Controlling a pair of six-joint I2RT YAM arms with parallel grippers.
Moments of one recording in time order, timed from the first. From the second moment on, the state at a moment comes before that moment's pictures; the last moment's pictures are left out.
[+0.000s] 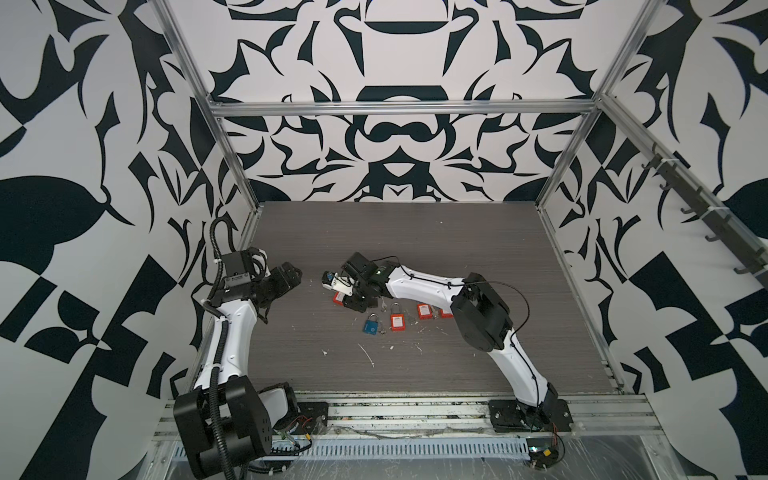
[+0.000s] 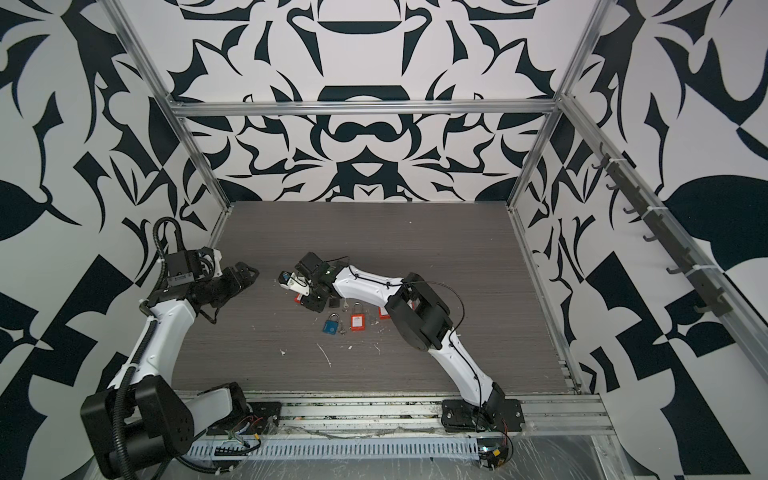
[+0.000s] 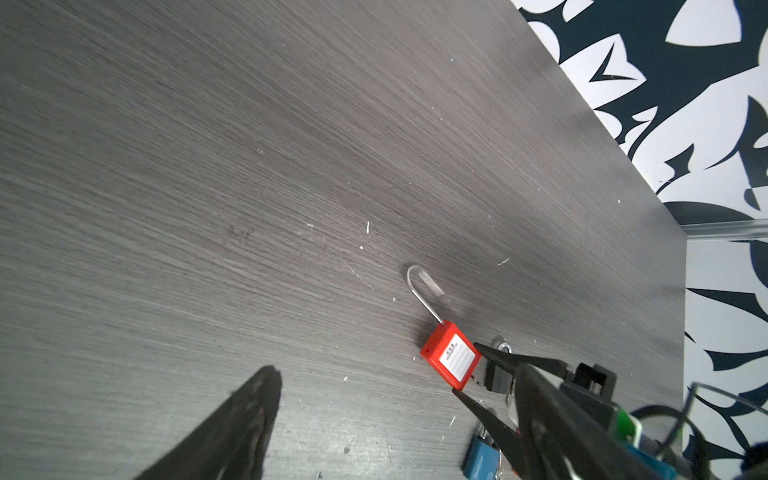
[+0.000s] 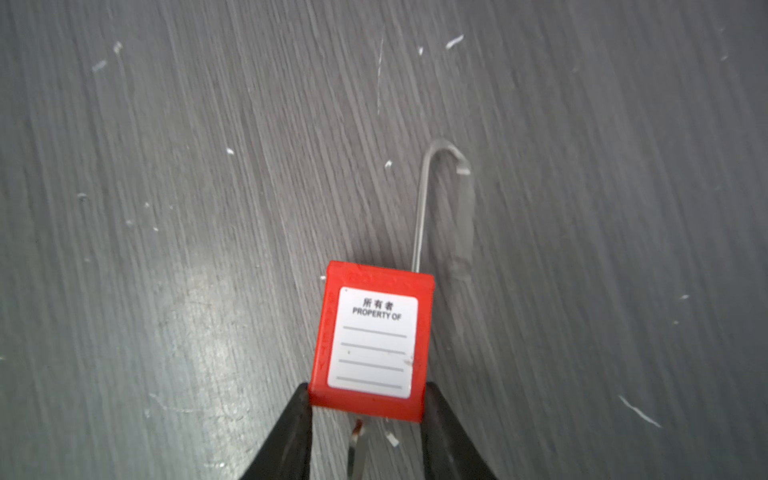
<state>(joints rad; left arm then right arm) 0.26 1.16 0.82 -0.56 0.42 -0.34 0.96 2.30 1.83 -0.54 -0.13 -0.33</state>
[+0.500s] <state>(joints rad) 0.26 1.17 0.81 -0.56 0.42 -0.34 0.96 2.40 1.95 -0.57 -0.15 -0.28</state>
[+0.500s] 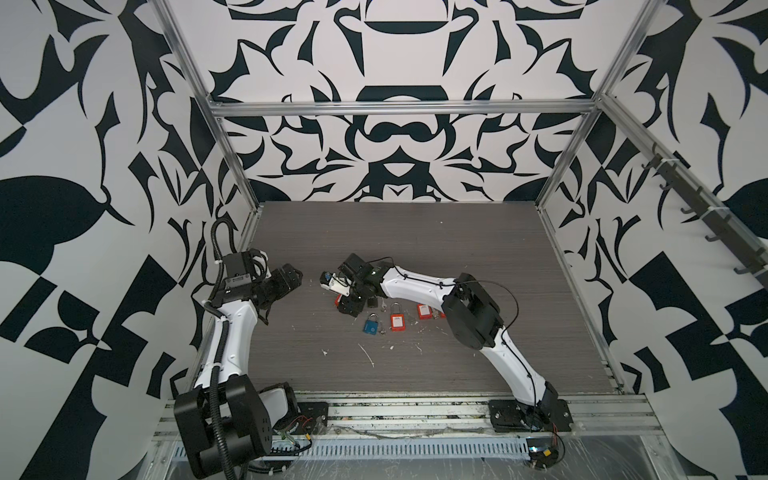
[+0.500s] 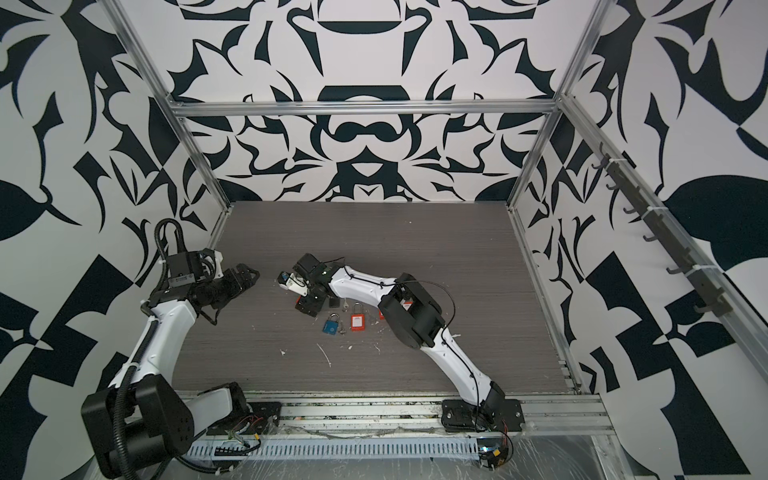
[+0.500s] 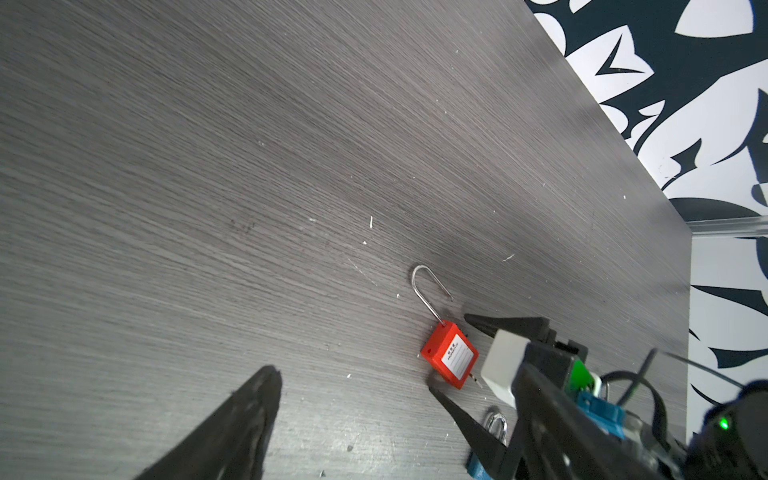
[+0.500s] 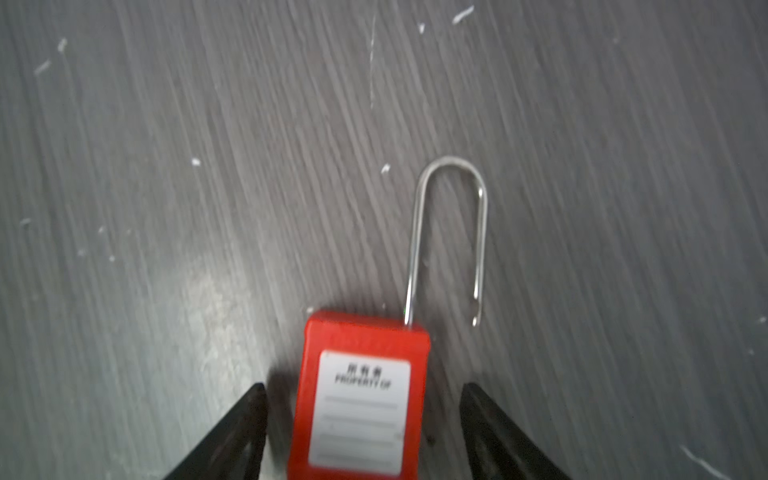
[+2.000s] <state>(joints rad) -0.32 0.98 0.67 -0.22 0.89 0.51 0.69 1.55 1.48 -0.98 -0.60 -0.75</state>
